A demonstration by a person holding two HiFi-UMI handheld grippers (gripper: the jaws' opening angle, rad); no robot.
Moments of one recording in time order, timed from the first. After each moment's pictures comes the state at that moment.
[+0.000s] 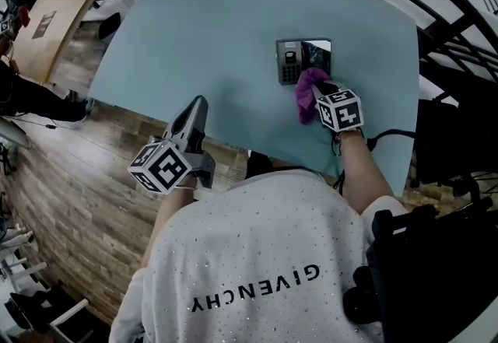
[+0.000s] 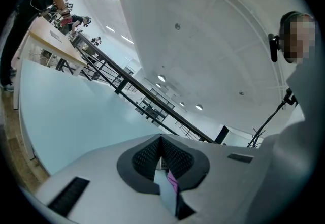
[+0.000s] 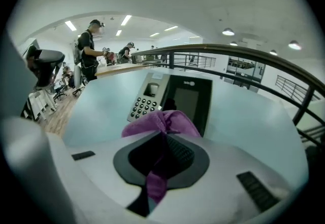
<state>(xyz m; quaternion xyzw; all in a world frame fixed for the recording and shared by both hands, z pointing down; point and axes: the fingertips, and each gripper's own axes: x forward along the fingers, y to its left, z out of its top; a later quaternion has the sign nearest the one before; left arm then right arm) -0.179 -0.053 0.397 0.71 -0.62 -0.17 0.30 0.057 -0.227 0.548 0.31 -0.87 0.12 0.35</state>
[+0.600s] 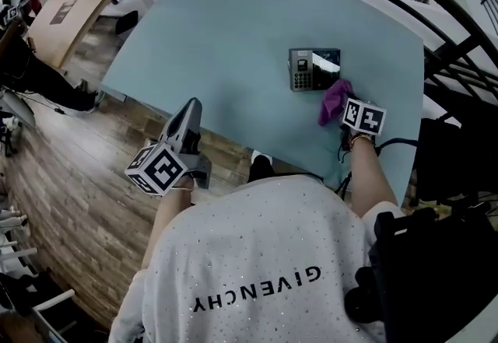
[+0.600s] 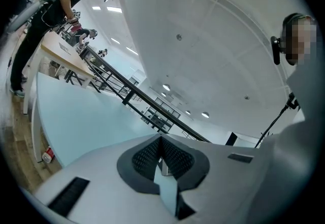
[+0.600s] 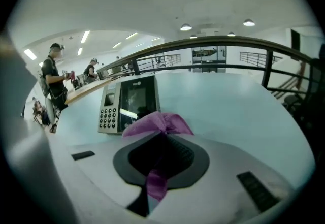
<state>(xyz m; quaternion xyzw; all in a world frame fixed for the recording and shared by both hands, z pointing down) -0.206 -0.014 0.377 0.67 -0.66 -0.20 0.27 0.135 -0.255 0.545 0.47 -0.80 0.24 0.28</state>
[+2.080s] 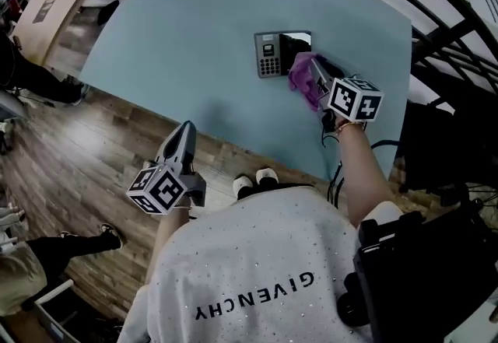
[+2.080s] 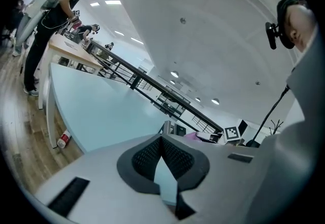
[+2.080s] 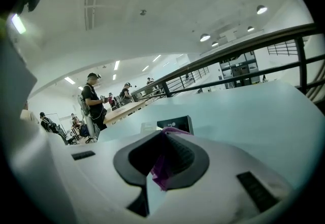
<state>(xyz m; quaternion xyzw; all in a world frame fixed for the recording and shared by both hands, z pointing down) -0.124 0.005 0.436 0.64 -0.69 -0.12 0.32 0.082 -0.257 0.454 0.31 -0.91 0.25 0.13</state>
